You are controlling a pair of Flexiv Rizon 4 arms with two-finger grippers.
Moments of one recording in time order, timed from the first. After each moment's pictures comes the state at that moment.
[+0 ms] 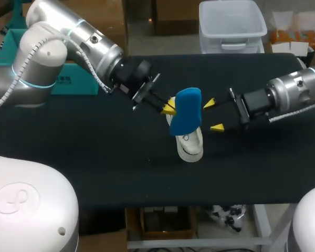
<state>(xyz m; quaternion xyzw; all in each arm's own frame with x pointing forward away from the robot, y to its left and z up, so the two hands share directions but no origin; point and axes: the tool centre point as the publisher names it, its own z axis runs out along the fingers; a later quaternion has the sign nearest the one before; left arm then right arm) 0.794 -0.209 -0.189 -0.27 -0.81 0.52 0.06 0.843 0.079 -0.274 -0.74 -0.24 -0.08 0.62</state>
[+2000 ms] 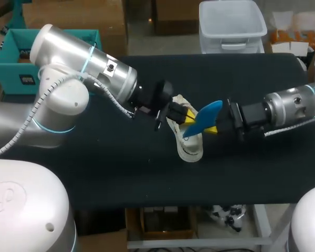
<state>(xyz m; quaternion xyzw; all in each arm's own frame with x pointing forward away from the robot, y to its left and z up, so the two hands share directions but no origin) 0.797 -0.257 -0.224 -0.19 -0.85 0.49 -0.06 0.816 0.090 -0.285 -0.71 -0.24 -0.09 0.66</state>
